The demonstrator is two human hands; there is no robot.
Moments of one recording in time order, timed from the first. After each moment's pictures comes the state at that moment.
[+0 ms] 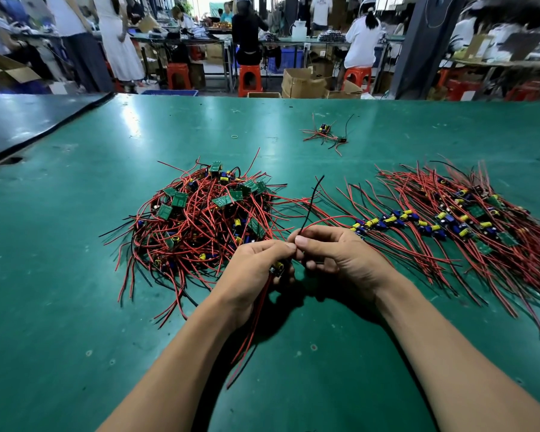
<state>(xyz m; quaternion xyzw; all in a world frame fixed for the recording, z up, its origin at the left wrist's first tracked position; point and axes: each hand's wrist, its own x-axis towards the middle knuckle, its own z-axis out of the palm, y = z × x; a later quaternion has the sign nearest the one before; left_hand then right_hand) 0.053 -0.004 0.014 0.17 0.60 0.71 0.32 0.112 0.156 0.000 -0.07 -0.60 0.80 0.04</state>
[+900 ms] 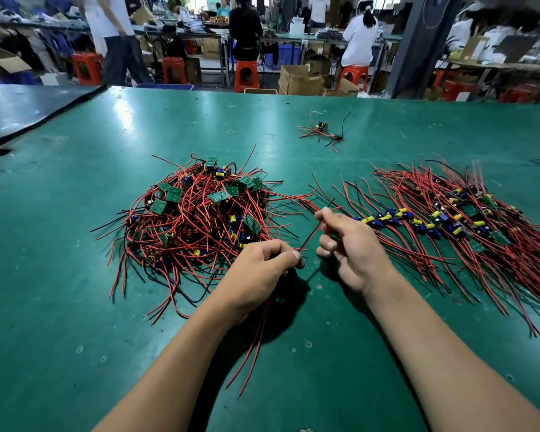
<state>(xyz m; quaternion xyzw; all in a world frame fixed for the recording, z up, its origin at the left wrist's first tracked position) 0.052 0.000 0.004 0.27 0.70 0.61 0.27 0.099 0.160 0.008 -0.24 -0.47 0.82 0.21</state>
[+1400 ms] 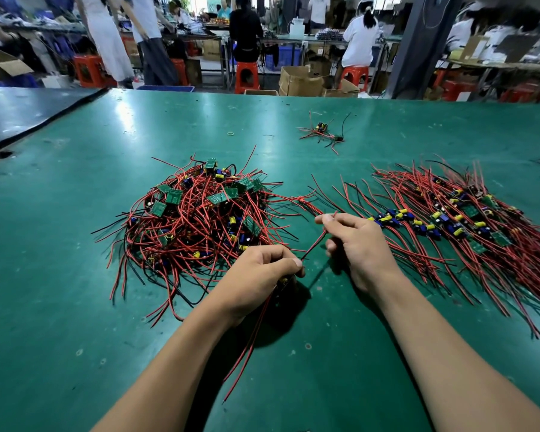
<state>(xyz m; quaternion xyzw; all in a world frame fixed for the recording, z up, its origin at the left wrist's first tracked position) 0.054 -0.005 0.011 0.29 0.68 0.60 0.30 0.106 0.176 -0.002 -0.24 -0.65 0.69 0.23</state>
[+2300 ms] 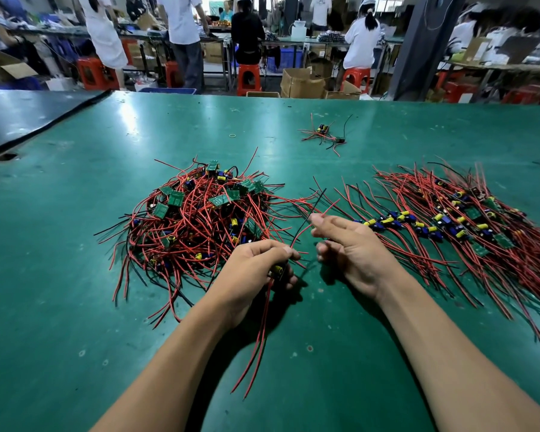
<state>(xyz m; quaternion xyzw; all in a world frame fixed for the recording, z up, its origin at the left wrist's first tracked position) 0.051 -0.004 0.012 0.17 0.62 0.69 0.33 0.107 0.170 0.004 -0.18 -0.55 0.81 0.14</state>
